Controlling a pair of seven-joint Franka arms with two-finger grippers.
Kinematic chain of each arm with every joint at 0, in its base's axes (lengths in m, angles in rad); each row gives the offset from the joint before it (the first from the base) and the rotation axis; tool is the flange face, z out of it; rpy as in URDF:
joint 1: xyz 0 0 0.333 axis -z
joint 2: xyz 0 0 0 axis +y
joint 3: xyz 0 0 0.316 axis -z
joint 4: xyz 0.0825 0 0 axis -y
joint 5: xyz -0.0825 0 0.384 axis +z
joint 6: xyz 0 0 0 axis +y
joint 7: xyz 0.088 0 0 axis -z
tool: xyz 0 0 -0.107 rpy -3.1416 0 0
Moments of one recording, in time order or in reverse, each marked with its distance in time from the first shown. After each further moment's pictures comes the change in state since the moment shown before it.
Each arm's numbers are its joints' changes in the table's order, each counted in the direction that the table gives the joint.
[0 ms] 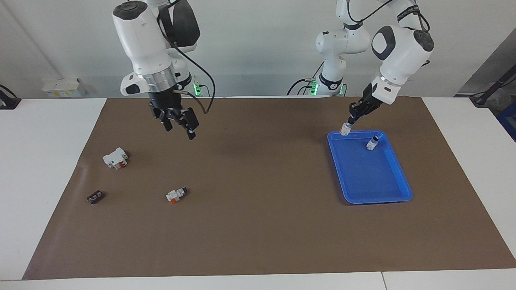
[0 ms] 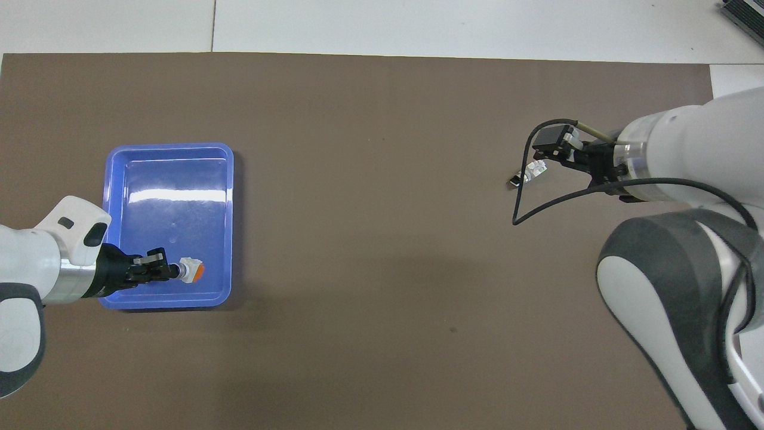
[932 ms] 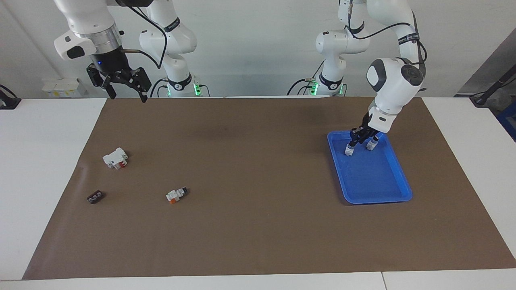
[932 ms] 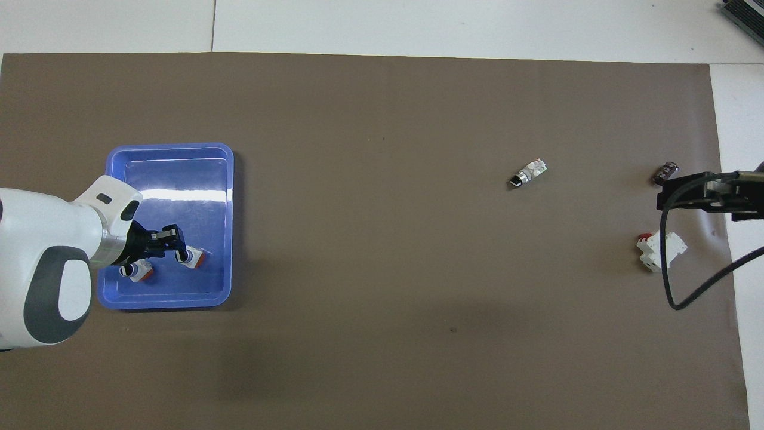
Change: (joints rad) left arm -0.003 0.175 0.009 0.064 0.125 -0.147 0.006; right arm 0.032 -0.084 0.112 0.172 -0.044 0.421 -0.432
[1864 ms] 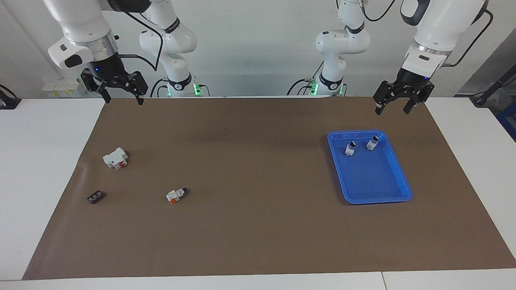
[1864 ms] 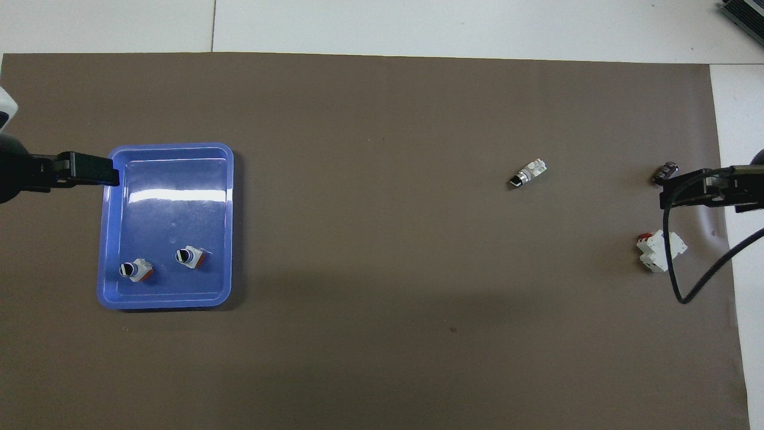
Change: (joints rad) left arm 0.025 0.051 -0.023 0.682 0.095 0.570 0.162; right arm -0.015 0.051 0.021 0.034 -0.028 0.034 -0.098
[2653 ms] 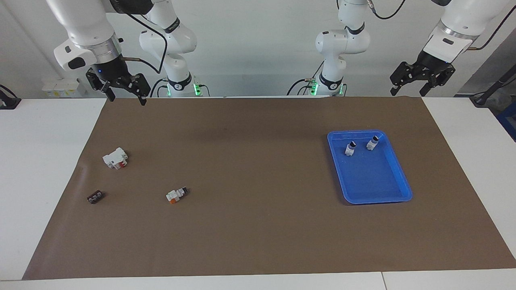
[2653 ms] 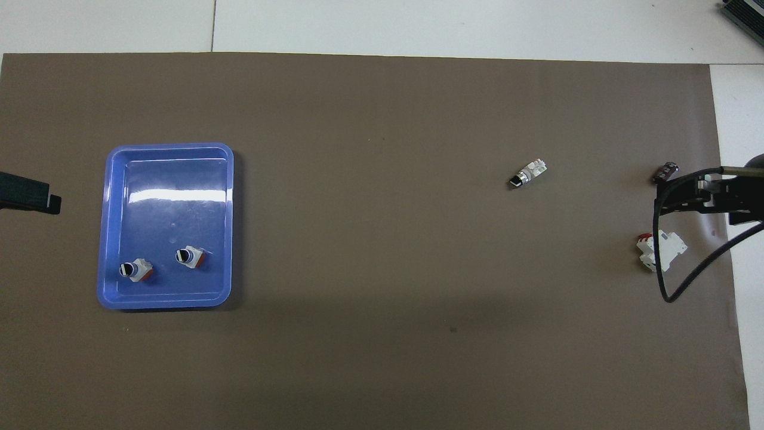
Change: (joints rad) left arm -0.001 -0.004 -0.064 0.077 0.001 0.172 0.089; right arm -0.005 -0.012 -0.003 -0.017 0.002 0.019 0.094
